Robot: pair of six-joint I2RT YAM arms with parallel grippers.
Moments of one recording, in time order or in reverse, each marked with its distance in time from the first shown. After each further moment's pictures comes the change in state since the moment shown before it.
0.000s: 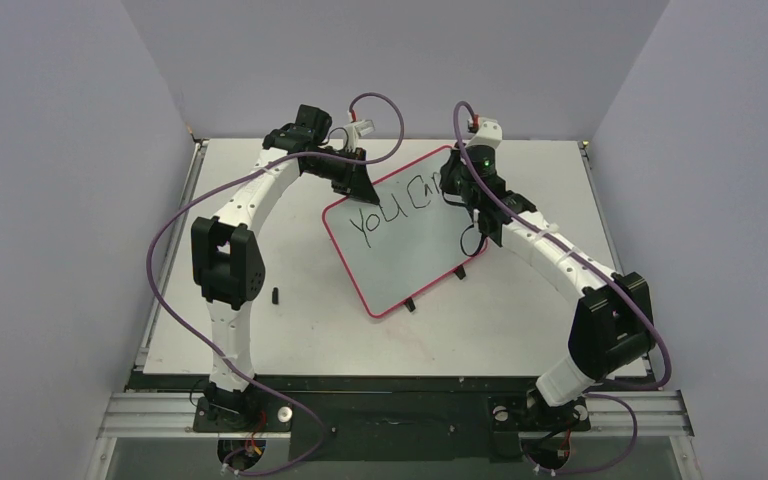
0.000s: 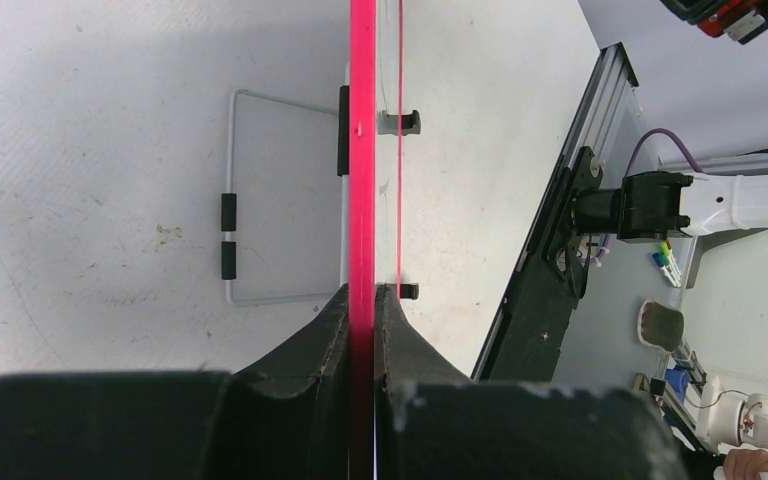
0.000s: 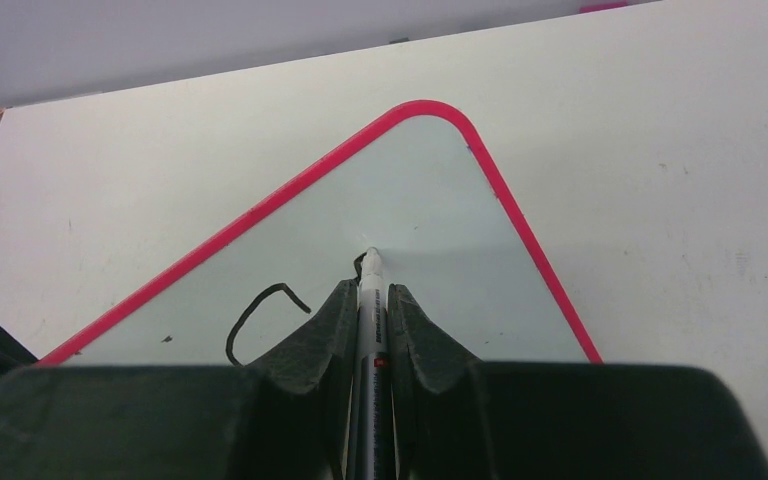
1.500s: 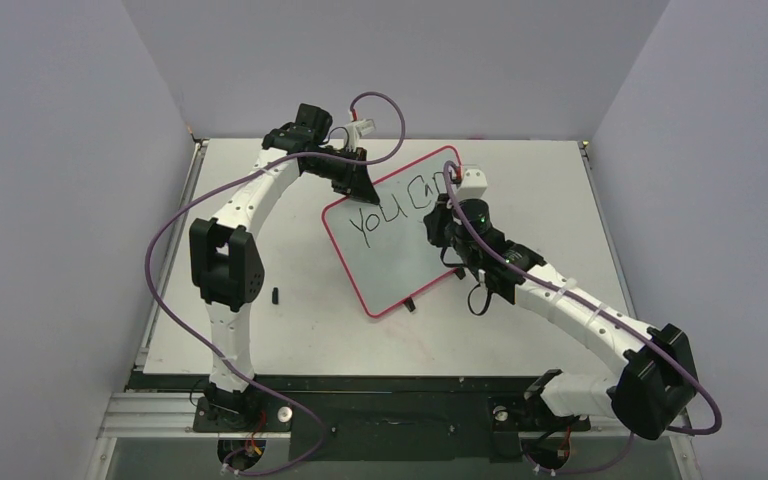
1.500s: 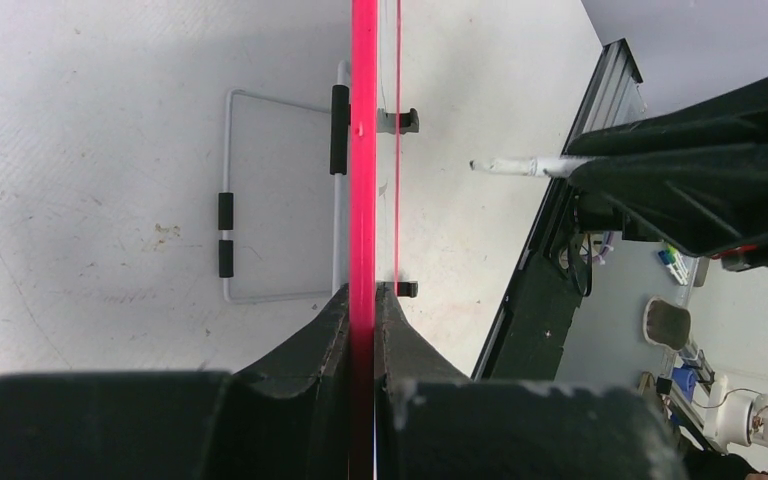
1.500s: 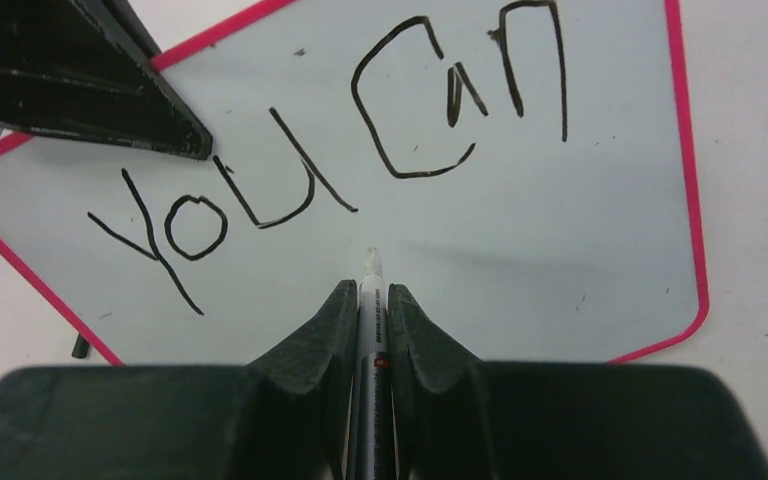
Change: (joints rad) left arm -0.003 -0.015 -0.005 -0.001 -0.010 0.003; right arm 0.201 -0.305 -0.288 -0.044 0.026 0.000
